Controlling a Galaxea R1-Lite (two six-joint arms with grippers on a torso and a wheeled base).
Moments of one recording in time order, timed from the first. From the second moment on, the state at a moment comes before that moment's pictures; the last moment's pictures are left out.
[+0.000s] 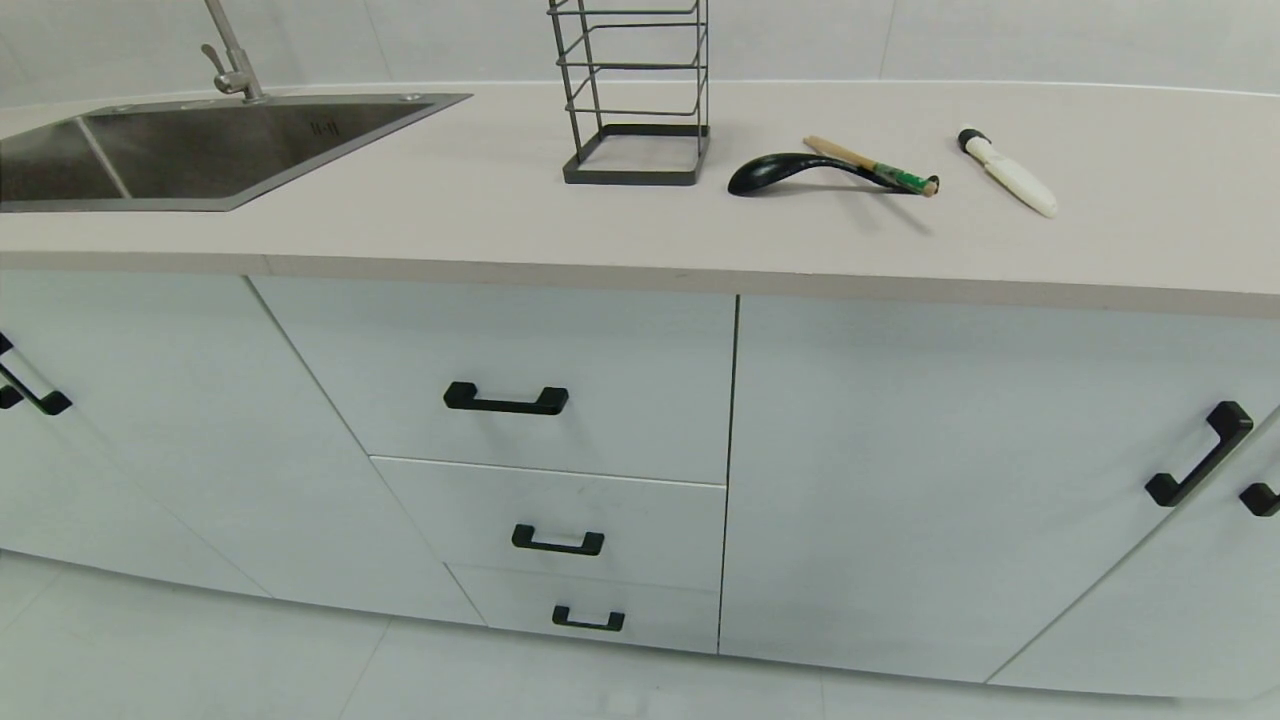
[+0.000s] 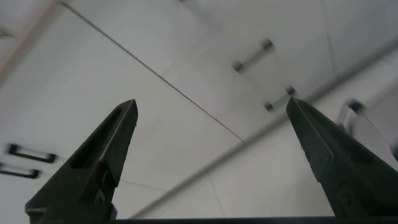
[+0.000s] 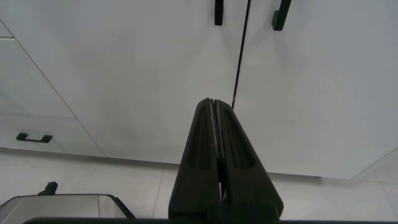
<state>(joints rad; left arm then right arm) -0.06 0.22 -0.34 0.33 -0.27 0.76 0.00 0.00 0.00 0.00 -0.02 0.00</state>
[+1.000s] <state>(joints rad) -0.36 0.96 -0.46 0.29 -0.20 1.15 0.00 0.00 0.00 0.00 -0.02 0.00</state>
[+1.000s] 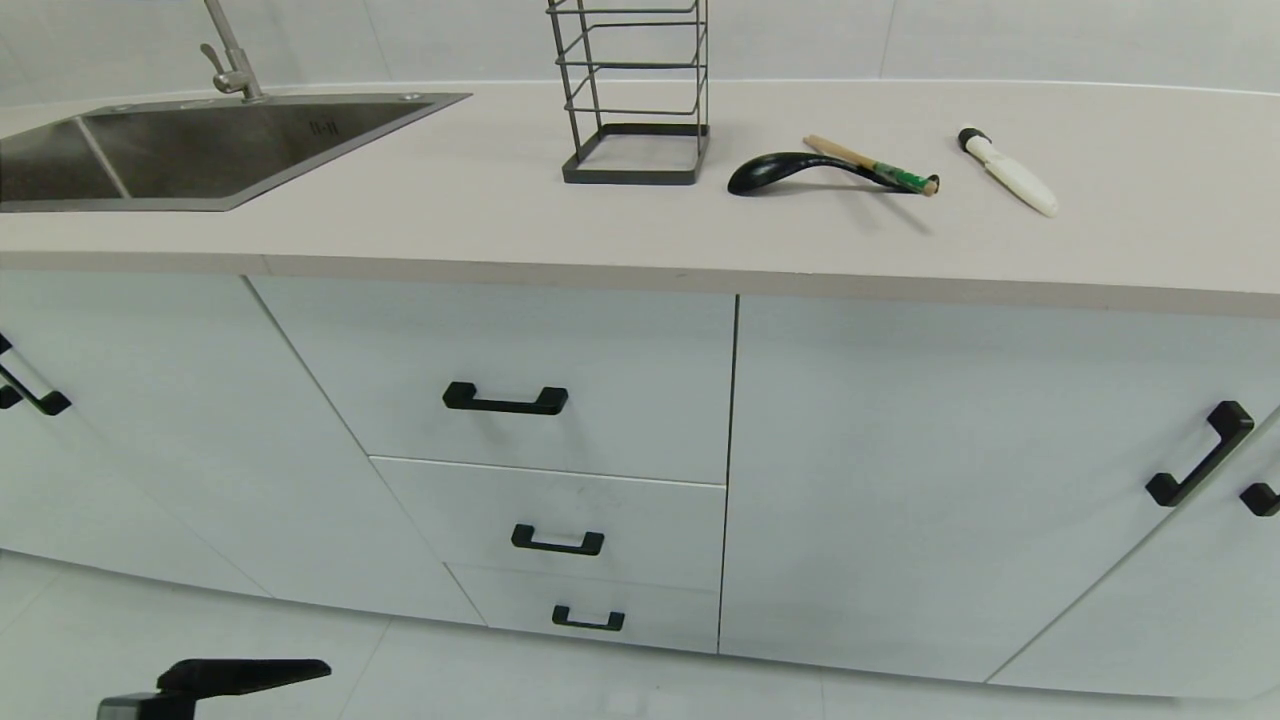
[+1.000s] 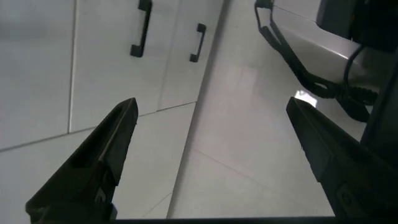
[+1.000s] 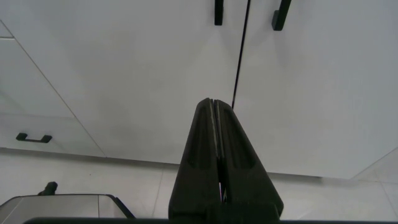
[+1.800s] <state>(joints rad) -0.45 1.45 -0.46 0.05 -0.12 1.11 0.00 0.00 0.00 0.00 -0.02 0.00</state>
